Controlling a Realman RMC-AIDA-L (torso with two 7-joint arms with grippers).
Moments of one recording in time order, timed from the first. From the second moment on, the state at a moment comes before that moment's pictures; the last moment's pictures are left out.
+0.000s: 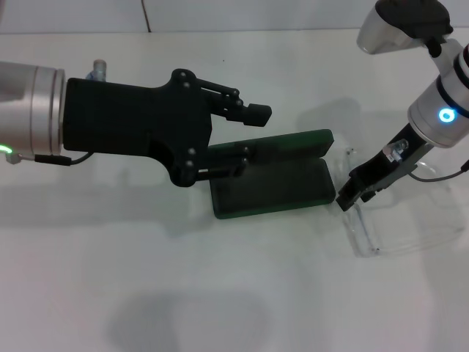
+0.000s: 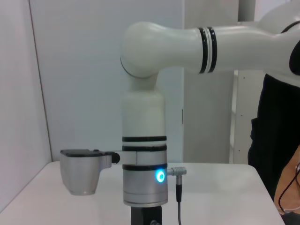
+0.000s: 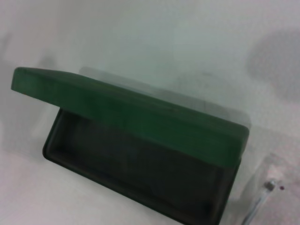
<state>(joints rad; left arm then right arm) -0.38 -2.09 1.16 1.42 1.70 1.70 -1.72 0.92 2.02 -1.33 -0.84 -2.47 -1.50 2.80</state>
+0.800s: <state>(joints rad) -0.35 -2.08 1.15 1.43 1.68 1.70 -1.73 0.88 2.02 -1.33 -0.87 -2.46 -1.50 2.74</state>
